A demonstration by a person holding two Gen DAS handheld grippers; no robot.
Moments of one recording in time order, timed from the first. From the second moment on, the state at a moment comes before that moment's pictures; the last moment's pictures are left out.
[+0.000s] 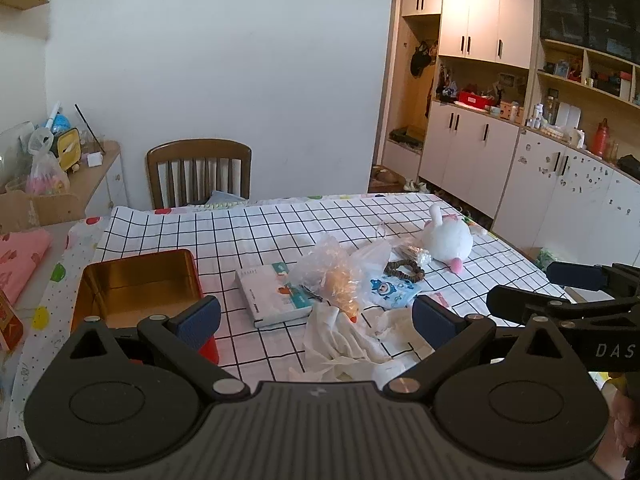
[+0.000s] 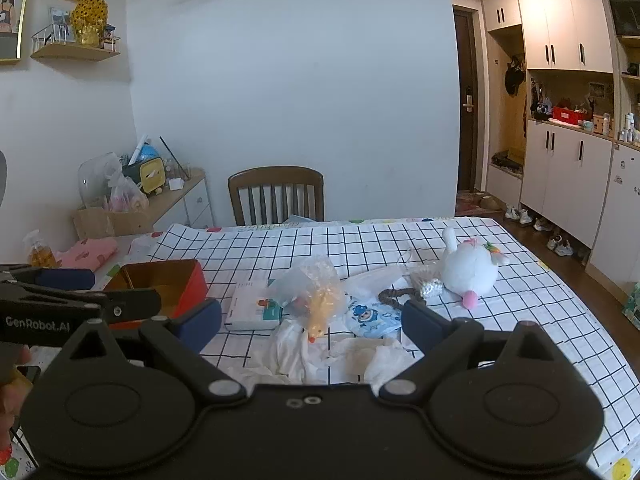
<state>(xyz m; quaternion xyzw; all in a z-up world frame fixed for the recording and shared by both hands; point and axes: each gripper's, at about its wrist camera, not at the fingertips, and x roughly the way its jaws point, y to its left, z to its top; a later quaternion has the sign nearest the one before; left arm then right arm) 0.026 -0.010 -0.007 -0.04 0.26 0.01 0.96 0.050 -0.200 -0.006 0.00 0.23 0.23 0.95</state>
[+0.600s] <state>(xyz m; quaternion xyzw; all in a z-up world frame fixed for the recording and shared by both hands) 0.047 -0.027 -0.022 -0.05 0.29 0.01 0.95 0.074 -0.220 -0.018 0.01 0.23 0.24 0.94</state>
